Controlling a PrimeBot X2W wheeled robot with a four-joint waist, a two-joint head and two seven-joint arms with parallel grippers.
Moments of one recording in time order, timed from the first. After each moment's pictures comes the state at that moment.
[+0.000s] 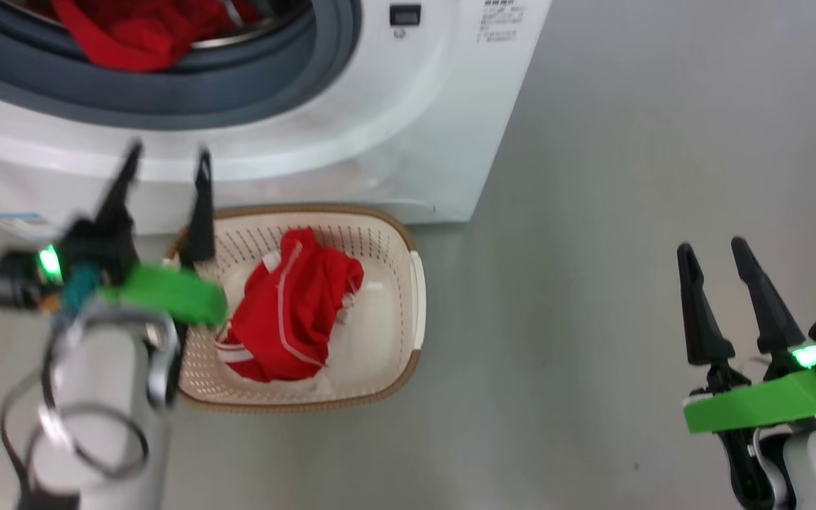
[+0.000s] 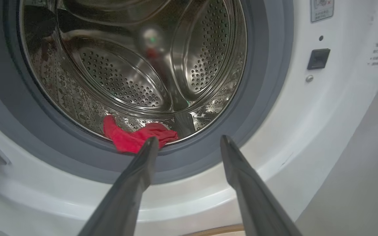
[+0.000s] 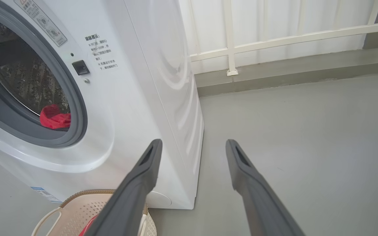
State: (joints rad) left arm -0.59 0.07 -0.03 0.45 -0.05 -0.06 -0.23; right arm -0.13 -0.12 -0.02 0.11 0.44 0.12 -0.26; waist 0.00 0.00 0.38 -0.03
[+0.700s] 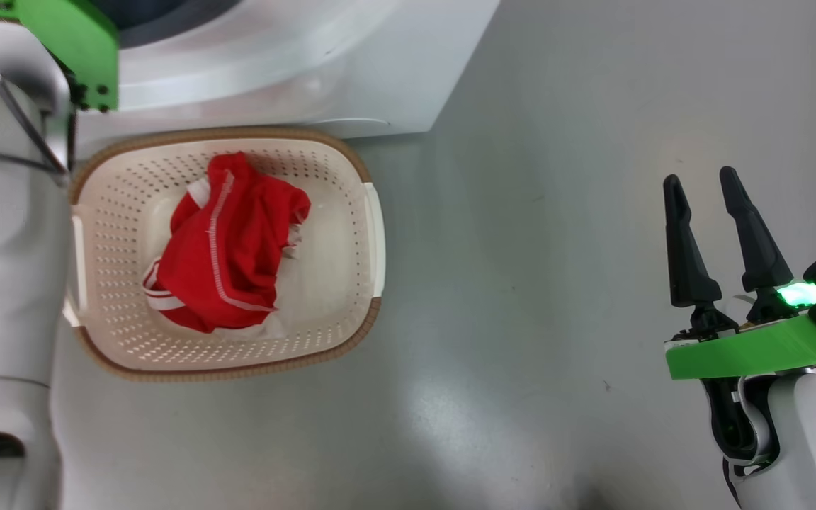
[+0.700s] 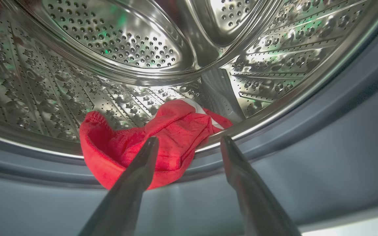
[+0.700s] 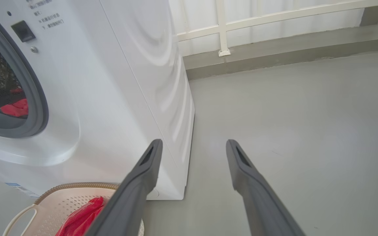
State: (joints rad) left arm -1.25 0.16 -0.09 0.97 0.07 0.05 0.01; right arm -0.27 -0.09 0.01 0.11 0.44 0.12 -0.26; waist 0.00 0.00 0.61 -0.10
